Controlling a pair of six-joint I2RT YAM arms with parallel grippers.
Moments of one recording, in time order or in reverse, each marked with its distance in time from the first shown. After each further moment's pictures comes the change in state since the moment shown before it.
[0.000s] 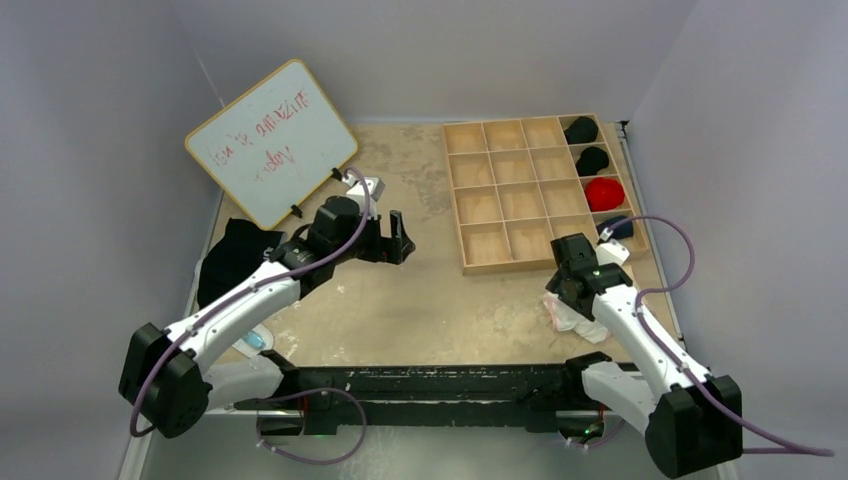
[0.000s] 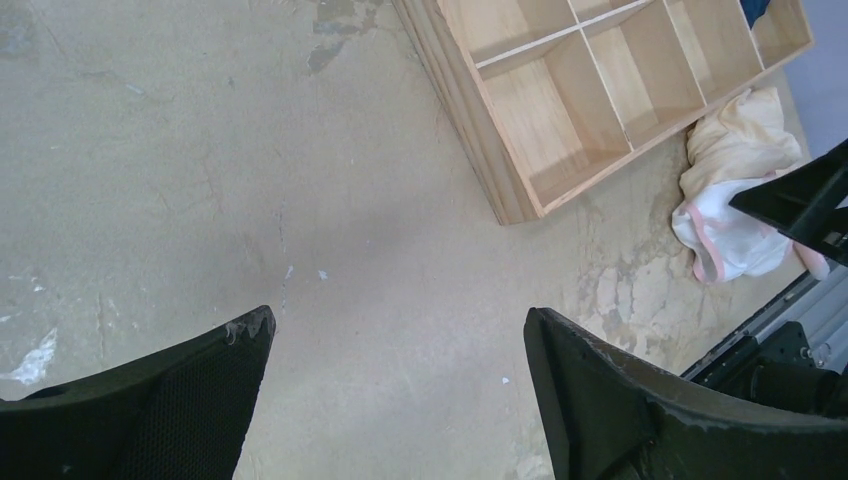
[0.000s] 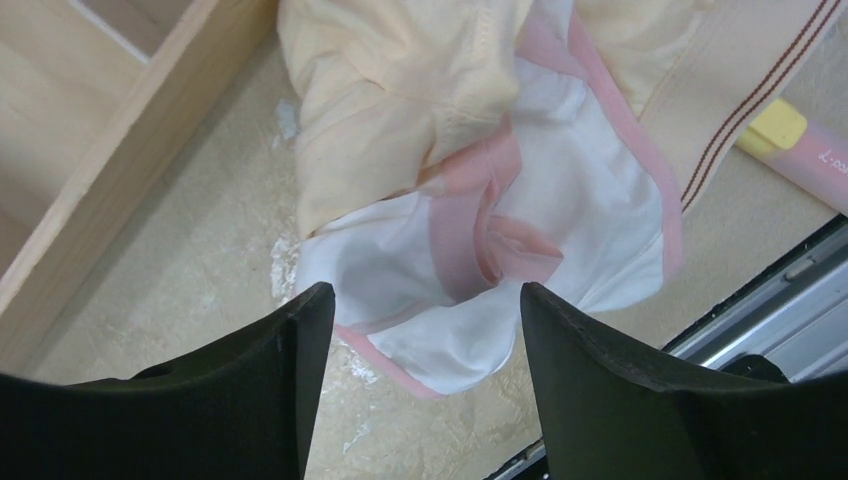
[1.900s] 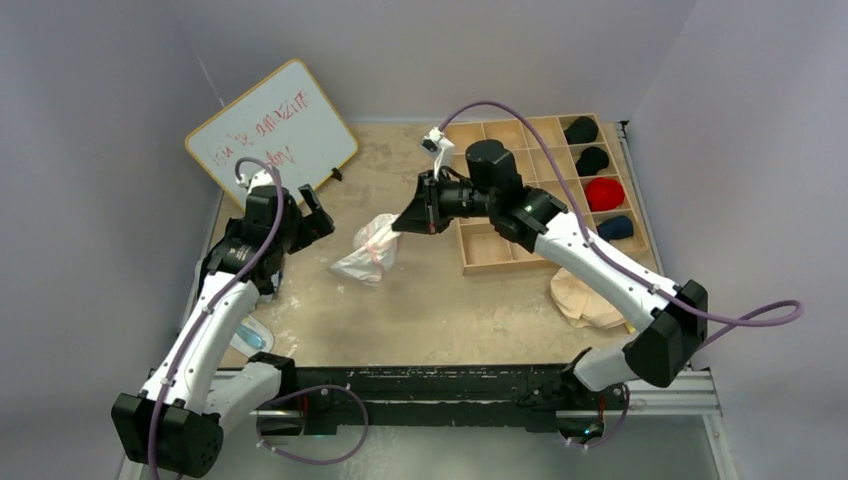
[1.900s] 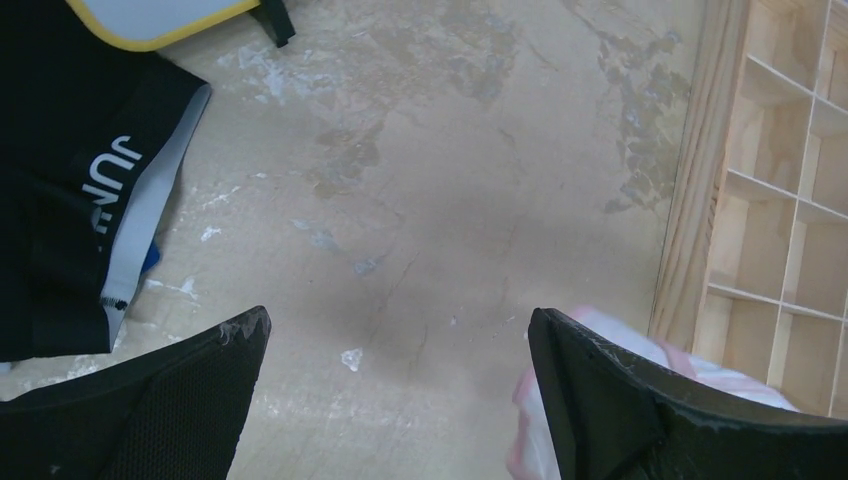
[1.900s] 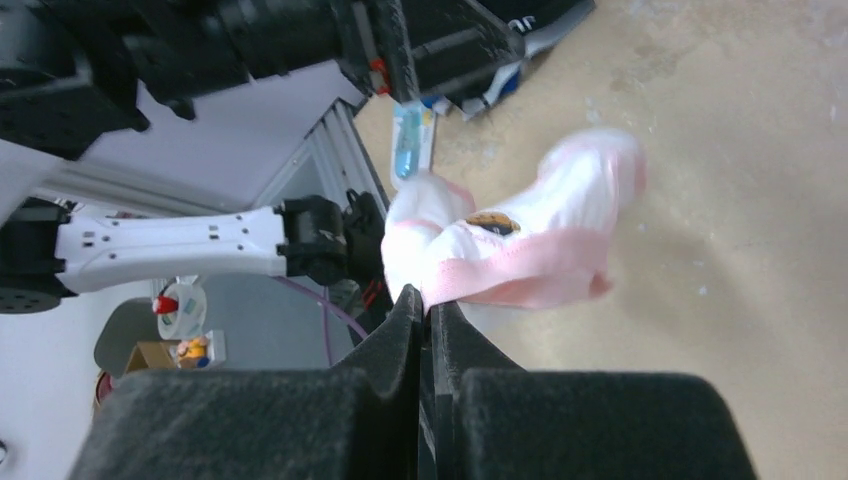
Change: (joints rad) left arm 0.377 -0.209 0.092 -0.411 -0.250 -0.169; right arm 0.477 0.505 0.783 0.541 -1.102 -0.378
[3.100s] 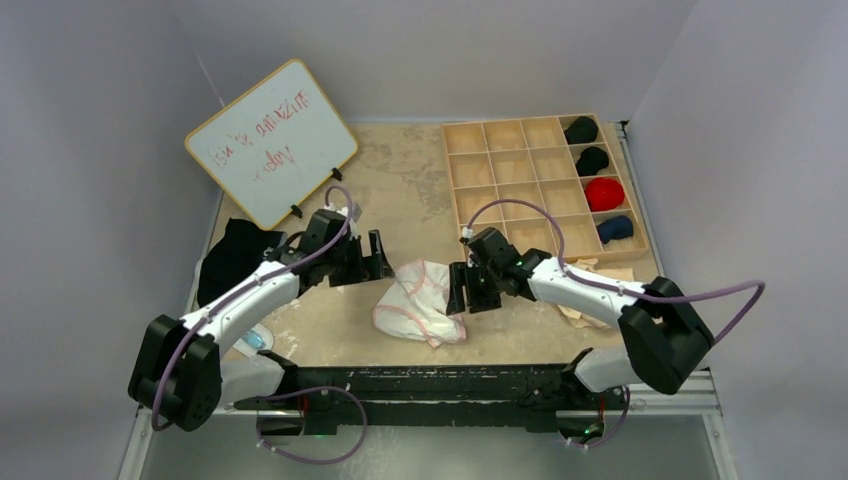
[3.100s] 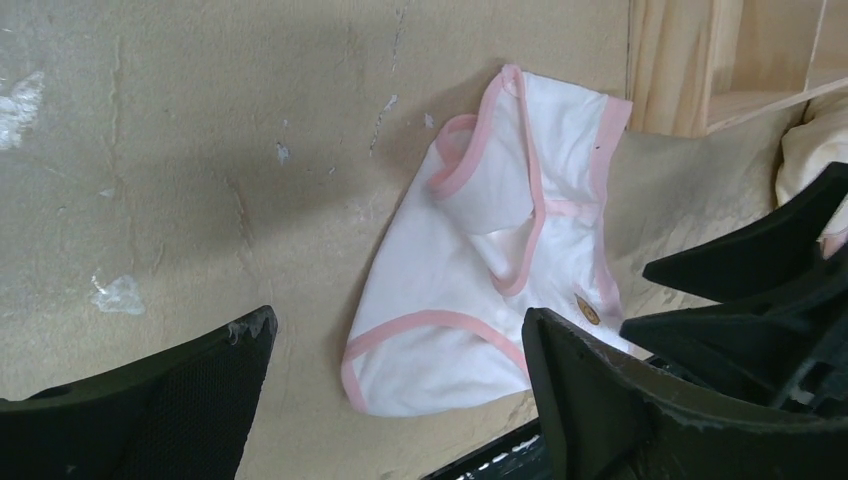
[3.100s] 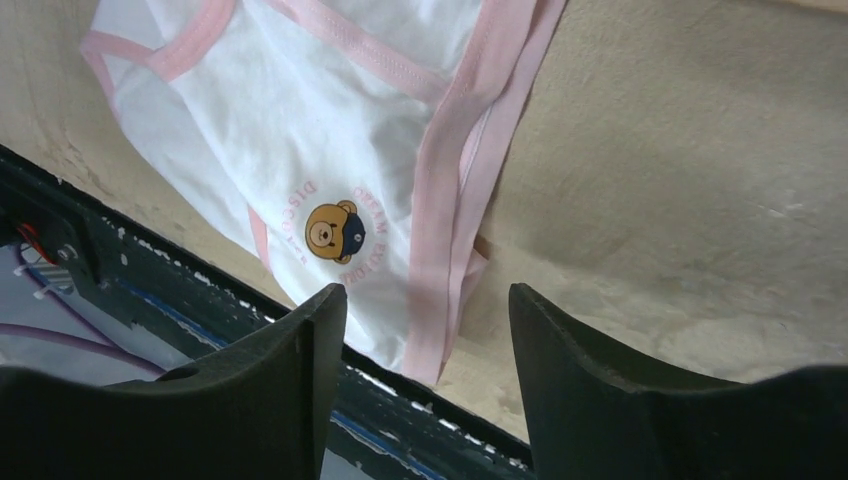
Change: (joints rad) left arm -0.219 0.246 -0.216 0.239 0.395 0.020; right arm -0.008 -0.074 -0.651 -0.119 0.363 0.109
